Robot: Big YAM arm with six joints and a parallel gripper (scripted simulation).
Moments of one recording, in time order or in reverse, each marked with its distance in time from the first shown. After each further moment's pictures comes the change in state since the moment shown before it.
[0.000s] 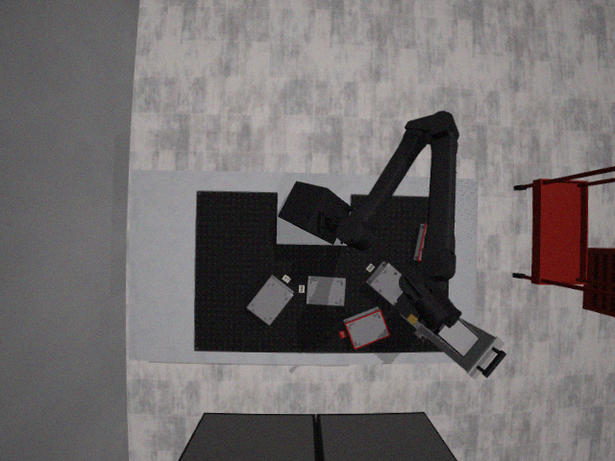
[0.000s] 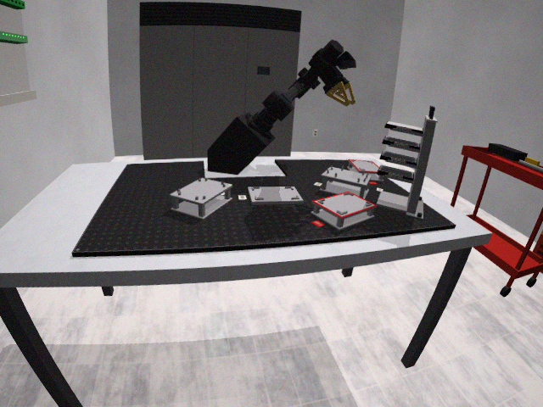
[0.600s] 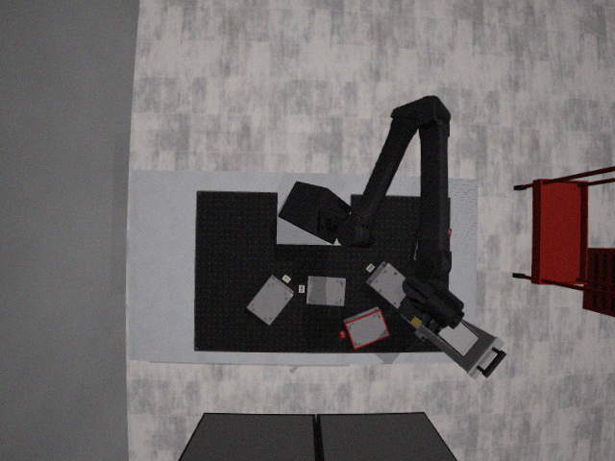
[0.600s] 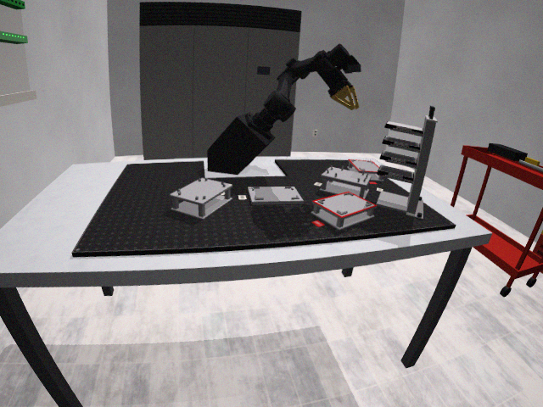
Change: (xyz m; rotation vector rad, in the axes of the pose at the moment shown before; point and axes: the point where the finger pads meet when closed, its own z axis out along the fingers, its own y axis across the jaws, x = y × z) arm -0.004 0.000 0.020 0.000 0.006 -0.049
